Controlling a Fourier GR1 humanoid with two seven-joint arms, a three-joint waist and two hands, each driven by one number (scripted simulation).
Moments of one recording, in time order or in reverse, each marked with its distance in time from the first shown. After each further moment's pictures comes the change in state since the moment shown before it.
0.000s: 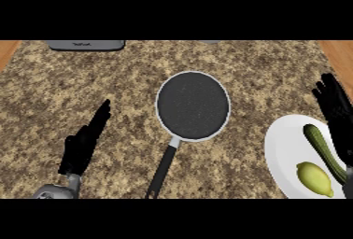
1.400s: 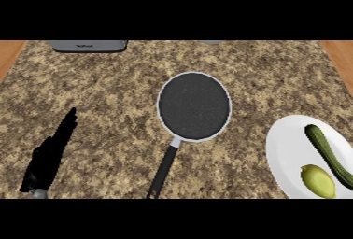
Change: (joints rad) left arm 0.133 0.106 0.104 -0.089 -0.051 0.018 0.028; right arm 0.362 -0.326 -0.375 0.391 0.109 0.581 -0.791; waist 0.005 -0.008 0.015
